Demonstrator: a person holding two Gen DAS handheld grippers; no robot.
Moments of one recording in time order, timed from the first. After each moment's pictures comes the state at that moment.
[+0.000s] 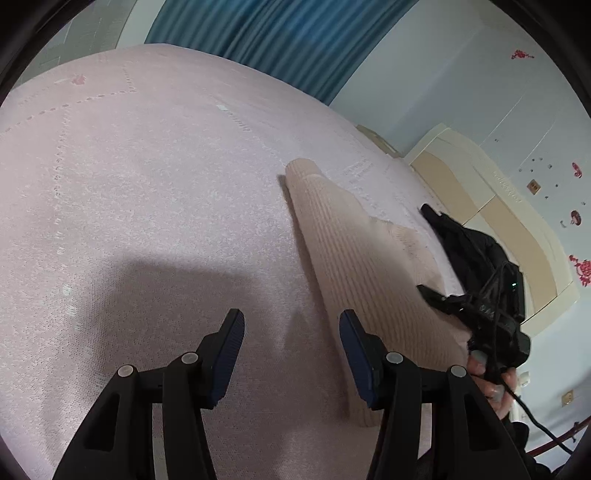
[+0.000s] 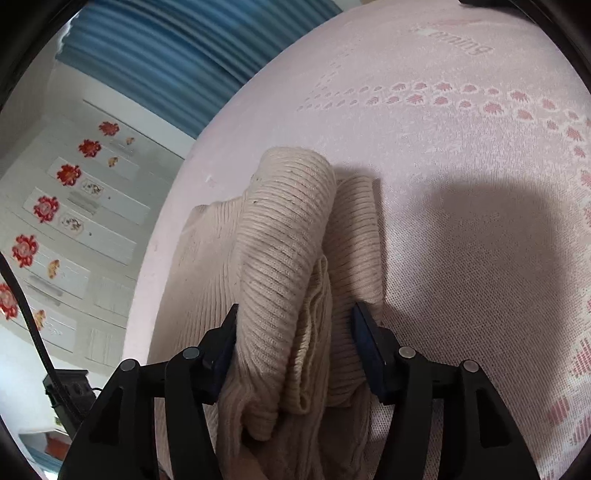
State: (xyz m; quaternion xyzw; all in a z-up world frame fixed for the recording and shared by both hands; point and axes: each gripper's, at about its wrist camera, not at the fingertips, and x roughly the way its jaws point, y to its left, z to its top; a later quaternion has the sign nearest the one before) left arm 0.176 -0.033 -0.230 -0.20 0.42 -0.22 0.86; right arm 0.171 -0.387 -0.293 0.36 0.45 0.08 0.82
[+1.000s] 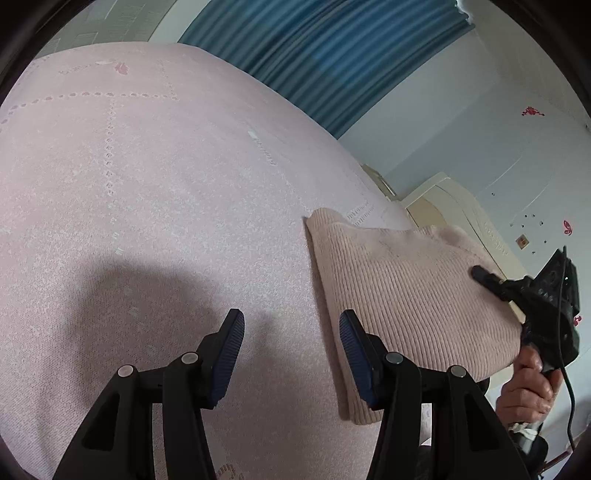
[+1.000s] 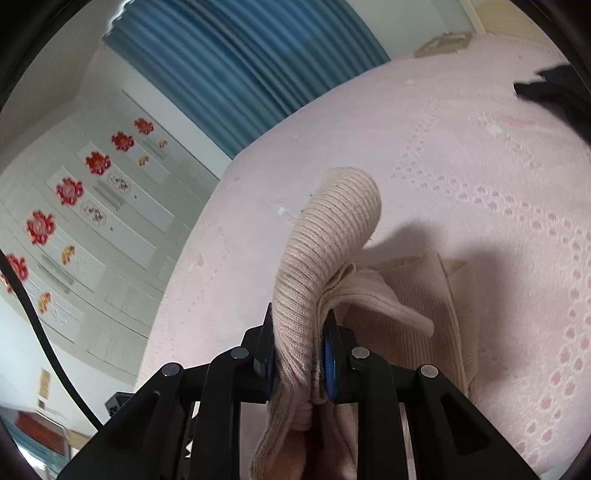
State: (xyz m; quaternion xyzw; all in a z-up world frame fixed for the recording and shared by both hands) left arm 0.170 0.030 -0.225 -0.29 0.39 -0.20 0.85; right arm 0.161 -0.321 -0.137 0.30 0.39 0.08 0.87
